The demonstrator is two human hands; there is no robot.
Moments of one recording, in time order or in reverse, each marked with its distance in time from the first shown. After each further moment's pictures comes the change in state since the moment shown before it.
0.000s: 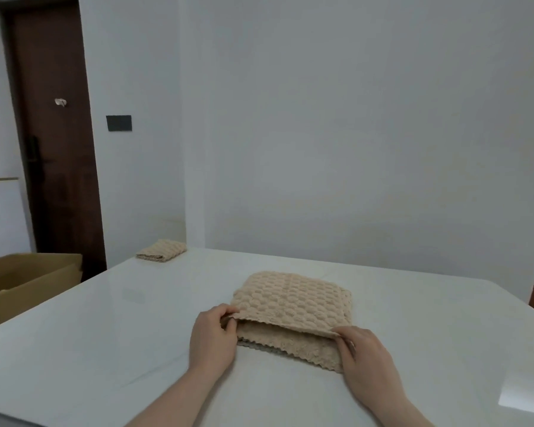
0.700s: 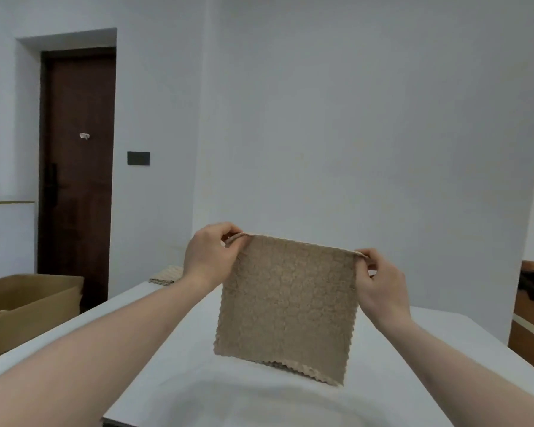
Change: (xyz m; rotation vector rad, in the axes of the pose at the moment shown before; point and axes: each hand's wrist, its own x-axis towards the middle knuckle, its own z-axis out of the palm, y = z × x) left_hand 0.052 0.176 -0.181 -0.073 0.162 0.383; right_hand 0.041 -0.151 -0.177 0.325 0.367 -0.012
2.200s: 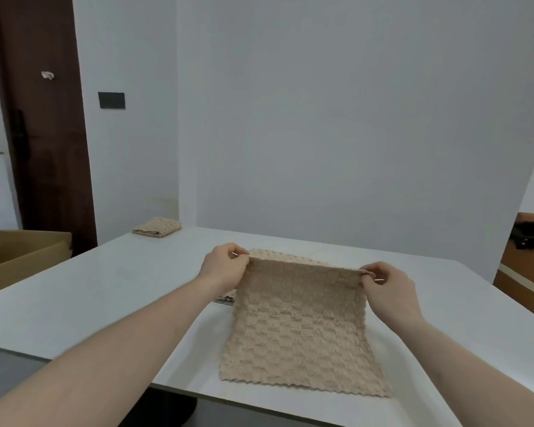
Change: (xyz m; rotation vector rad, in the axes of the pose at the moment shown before) left_hand -0.085 -0.059 0.101 -0.128 -0.427 -0.561; right_hand -0.048 0.131 0.011 -0.092 -0.163 0.322
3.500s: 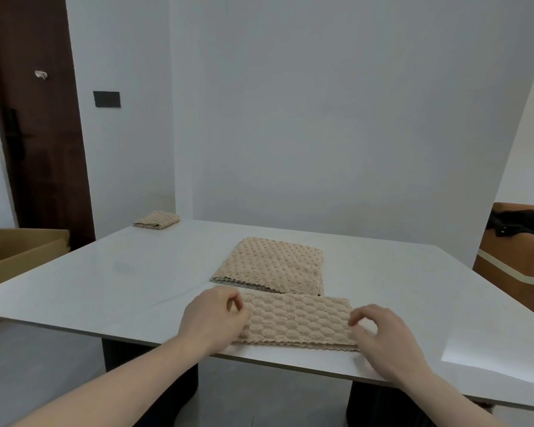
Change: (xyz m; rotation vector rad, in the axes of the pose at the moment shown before) left_hand -0.138 -0.034 0.002 0.479 -0.008 0.221; right_hand -0.123 0.041 -0.039 -0.319 -0.224 -0.161
